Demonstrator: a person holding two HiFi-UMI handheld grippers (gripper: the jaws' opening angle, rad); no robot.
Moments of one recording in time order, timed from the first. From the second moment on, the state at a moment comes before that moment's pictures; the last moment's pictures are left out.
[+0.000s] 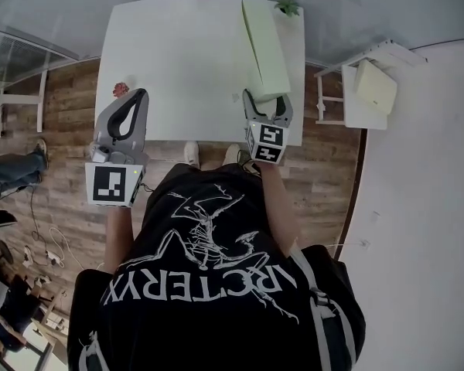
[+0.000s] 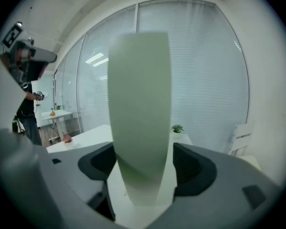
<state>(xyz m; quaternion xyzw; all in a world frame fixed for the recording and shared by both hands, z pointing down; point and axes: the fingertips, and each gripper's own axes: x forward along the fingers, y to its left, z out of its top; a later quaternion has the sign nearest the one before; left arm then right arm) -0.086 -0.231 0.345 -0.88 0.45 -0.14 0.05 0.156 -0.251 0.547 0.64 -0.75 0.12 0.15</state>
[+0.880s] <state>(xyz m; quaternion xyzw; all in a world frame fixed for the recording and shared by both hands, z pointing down) -0.065 -0.258 0.309 -0.90 0.42 -0.07 0.07 0.115 -0.239 0.296 0.57 -0.82 -0.08 0.04</state>
